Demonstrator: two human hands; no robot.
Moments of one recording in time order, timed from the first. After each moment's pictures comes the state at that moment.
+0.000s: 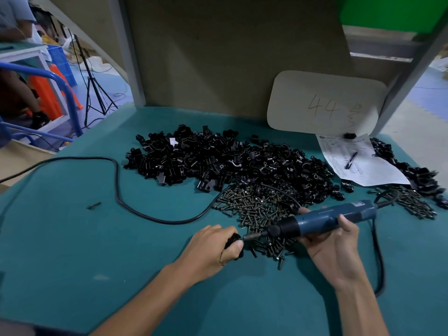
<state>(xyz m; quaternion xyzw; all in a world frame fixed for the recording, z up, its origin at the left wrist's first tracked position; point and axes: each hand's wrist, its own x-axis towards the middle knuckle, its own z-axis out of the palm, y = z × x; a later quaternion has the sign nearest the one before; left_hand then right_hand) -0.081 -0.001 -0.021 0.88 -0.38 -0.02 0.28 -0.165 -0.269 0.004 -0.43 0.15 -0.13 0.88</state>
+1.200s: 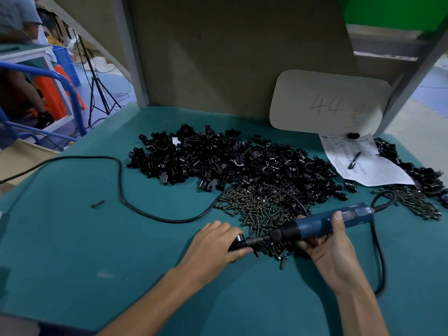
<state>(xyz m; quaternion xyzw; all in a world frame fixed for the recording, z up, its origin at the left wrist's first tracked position) -0.089 -0.007 -0.018 0.91 -0.37 0.04 0.18 -0.163 -0.265 -0.007 -0.52 0.20 -0.15 0.82</state>
